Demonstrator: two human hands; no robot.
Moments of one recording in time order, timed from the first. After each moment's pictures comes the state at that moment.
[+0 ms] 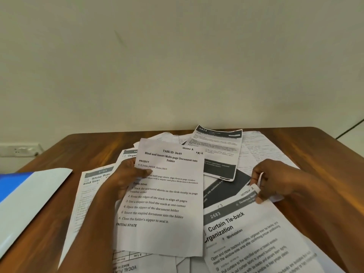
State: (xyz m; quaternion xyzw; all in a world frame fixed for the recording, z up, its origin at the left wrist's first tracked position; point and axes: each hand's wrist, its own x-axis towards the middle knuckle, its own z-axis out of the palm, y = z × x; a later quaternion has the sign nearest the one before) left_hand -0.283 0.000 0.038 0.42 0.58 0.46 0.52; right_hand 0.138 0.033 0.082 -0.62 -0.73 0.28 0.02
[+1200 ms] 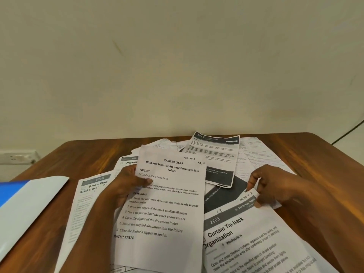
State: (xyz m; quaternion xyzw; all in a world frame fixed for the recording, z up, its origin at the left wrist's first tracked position) left_hand -0.275 0.002 0.042 0.44 0.58 0.44 0.52; right_hand 0.145 0.038 0.081 -0.62 -0.73 0.30 0.03
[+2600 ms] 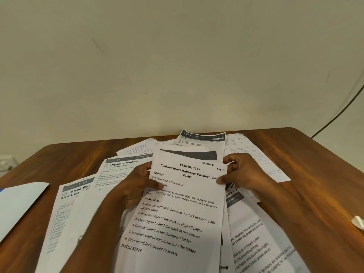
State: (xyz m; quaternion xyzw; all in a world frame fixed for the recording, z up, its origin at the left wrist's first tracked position) left_hand -0.208 0.010 0.046 0.47 0.46 0.41 0.64; right_hand 0.111 0.035 0.065 -0.57 -0.62 0.42 0.36
